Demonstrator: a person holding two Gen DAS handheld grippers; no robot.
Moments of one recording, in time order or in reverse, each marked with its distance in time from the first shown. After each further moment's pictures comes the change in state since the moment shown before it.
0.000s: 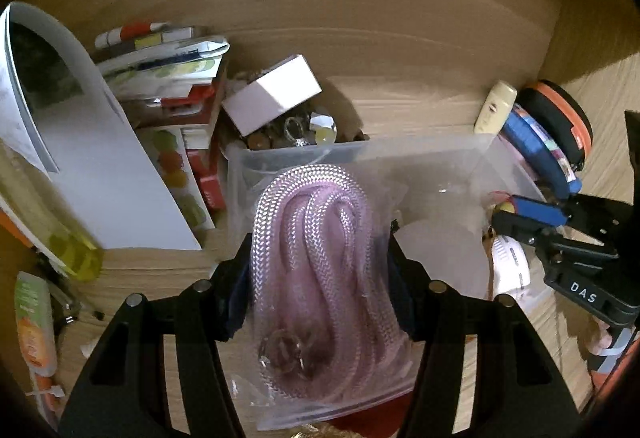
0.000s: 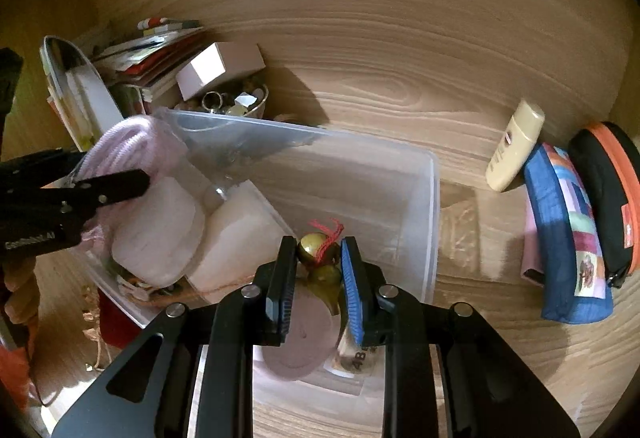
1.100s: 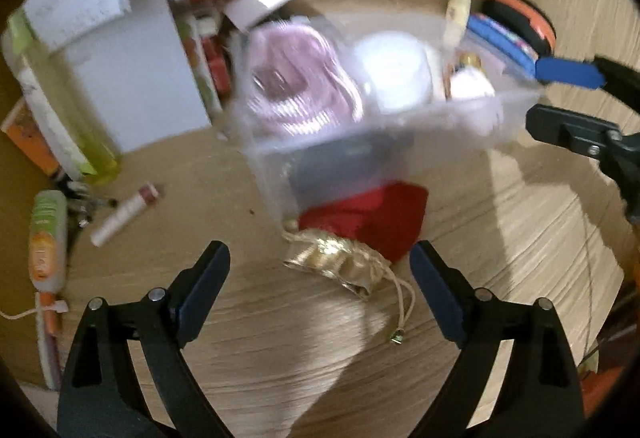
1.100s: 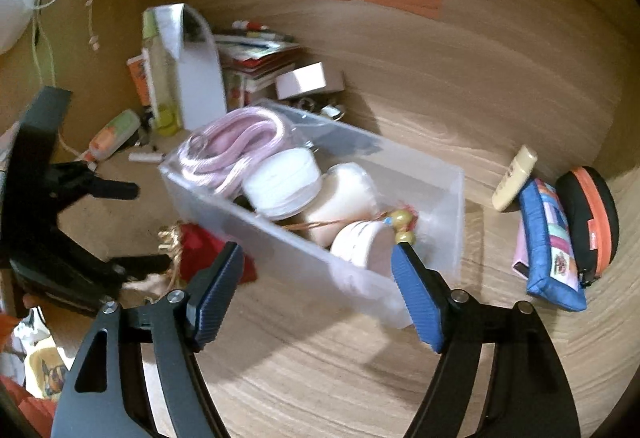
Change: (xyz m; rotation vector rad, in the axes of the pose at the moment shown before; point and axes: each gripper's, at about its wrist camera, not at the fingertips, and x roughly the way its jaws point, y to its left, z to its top) left arm -0.035 -0.011 -0.103 0.127 0.121 0.014; right arm -0.073 0.070 -0.043 -0.184 -0.094 0.029
